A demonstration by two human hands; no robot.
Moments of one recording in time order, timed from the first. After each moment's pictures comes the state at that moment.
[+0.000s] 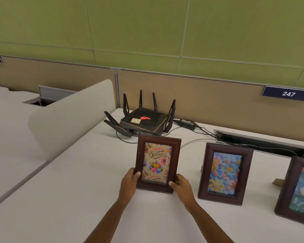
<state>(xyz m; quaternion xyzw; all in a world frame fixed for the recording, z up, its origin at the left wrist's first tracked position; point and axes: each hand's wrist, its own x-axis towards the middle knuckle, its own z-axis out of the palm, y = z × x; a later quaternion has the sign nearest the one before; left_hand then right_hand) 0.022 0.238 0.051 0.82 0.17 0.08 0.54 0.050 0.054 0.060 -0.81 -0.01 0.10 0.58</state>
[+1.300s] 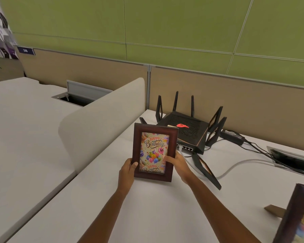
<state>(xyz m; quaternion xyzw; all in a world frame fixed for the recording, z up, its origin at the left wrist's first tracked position) 0.093 0.405 0.054 0.77 0.23 0.16 0.57 0.169 0.246 0.107 -0.71 -0.11 0.22 0.66</state>
